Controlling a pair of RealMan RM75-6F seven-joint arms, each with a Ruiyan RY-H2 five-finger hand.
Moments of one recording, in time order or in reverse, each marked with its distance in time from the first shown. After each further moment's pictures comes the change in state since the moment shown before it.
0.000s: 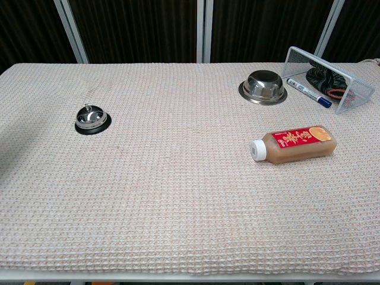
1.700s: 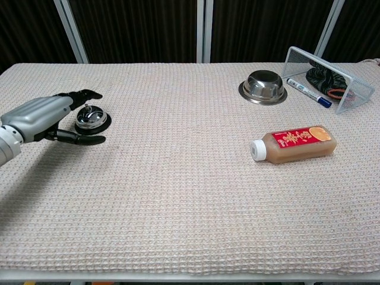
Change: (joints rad) left arm -0.274 -0.473 -0.030 0.576 -0.077 -0.238 -0.198; right arm 0.004 -0.003 0.005 0.053 0.039 -0.036 0.053
